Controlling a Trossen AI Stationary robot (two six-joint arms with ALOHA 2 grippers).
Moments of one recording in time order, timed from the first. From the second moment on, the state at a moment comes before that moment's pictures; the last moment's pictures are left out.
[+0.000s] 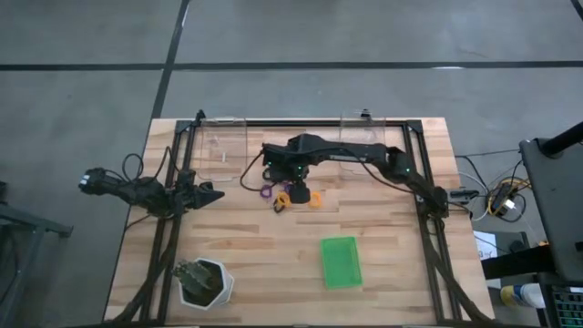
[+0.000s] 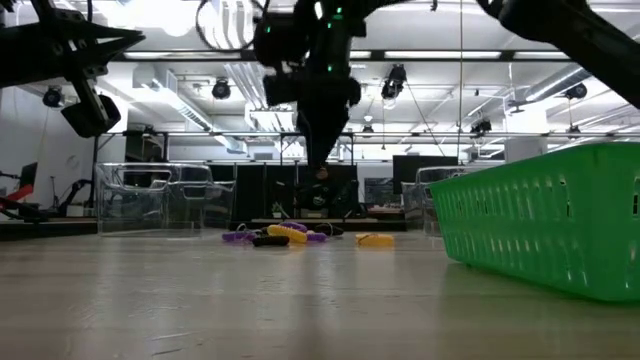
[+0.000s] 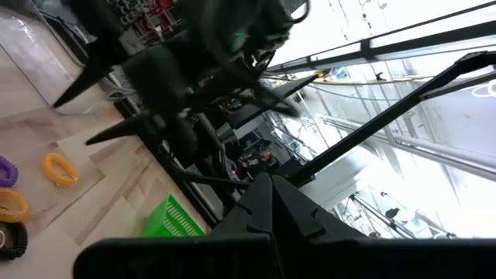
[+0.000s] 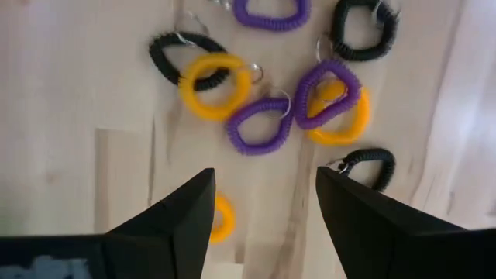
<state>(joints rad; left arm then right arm) -0.30 0.04 0.01 0.23 -0.31 -0.95 -0.15 2.33 2.22 -1.30 0.00 -0.27</state>
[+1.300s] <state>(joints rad) -0.30 0.04 0.01 0.23 -0.32 -0.94 -0.33 2.47 2.15 -1.23 0.00 -0.18</state>
